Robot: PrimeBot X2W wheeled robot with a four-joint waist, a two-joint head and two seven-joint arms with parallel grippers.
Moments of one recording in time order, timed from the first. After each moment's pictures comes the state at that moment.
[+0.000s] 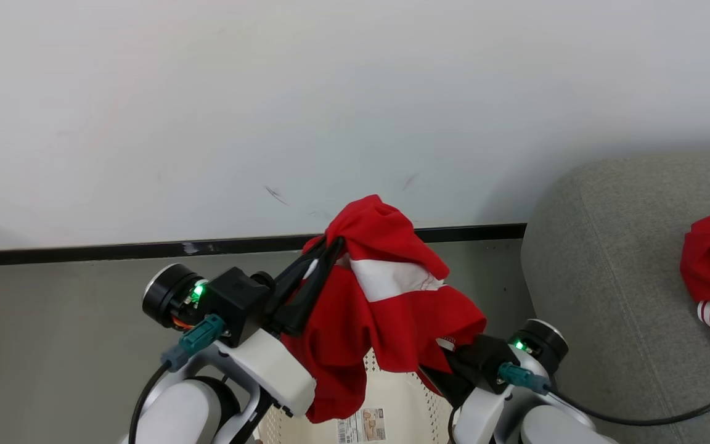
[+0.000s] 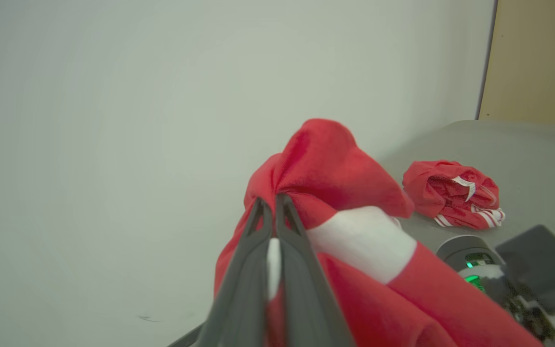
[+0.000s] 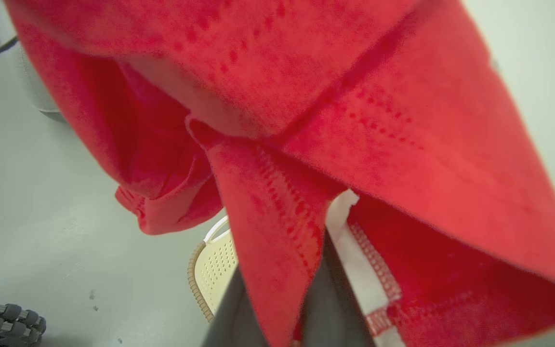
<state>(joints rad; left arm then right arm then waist) -0.31 0.15 -0.48 -0.19 -0.34 -0.05 0.10 -0.34 -0.14 0.72 0.37 0.13 0.12 -0.26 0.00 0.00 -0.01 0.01</state>
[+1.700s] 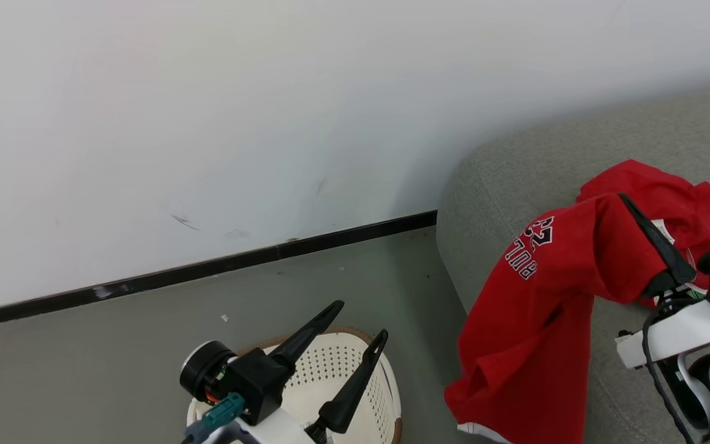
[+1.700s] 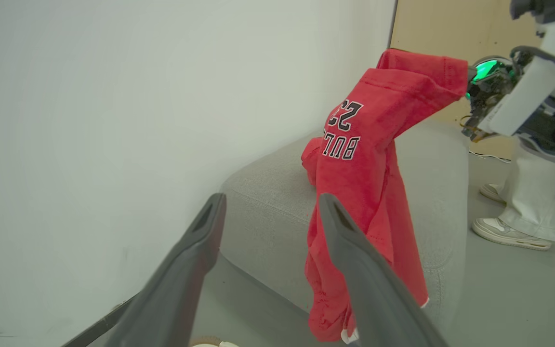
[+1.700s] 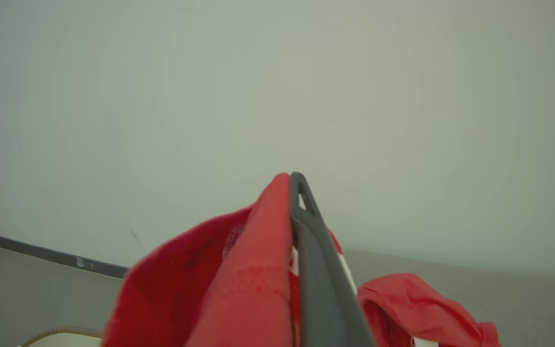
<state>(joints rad) -0.15 0.15 -0.55 -0.12 -0.38 -0.07 -0.05 -0.18 -0.27 0.07 -0.01 0.10 0.12 -0.26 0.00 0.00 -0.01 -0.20</state>
